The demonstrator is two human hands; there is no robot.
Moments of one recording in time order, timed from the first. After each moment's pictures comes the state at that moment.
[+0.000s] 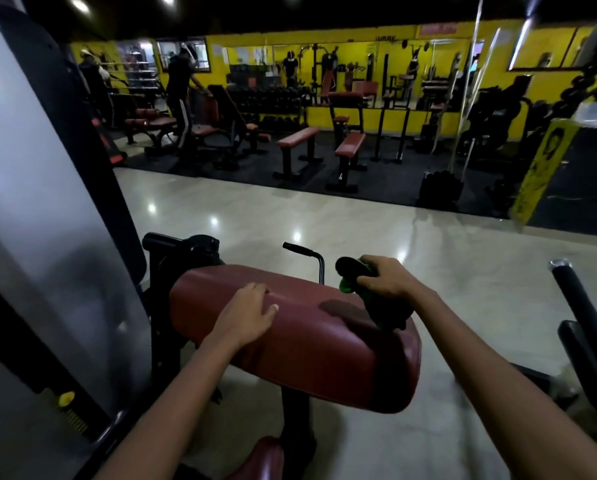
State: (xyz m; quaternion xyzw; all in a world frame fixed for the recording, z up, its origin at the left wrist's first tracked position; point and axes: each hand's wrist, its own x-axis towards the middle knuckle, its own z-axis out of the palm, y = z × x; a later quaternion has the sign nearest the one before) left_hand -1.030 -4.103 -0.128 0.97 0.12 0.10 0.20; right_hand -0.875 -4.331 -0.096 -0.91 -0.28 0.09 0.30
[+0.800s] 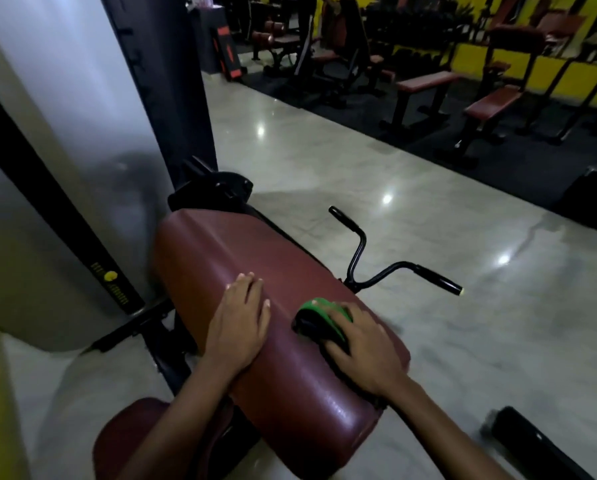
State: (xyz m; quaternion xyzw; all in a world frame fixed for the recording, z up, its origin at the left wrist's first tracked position) left_hand -0.947 -4.201 -0.205 0.92 0.35 0.16 0.11; right_hand -0.790 -4.357 -0.212 -0.81 -0.56 0.06 0.18
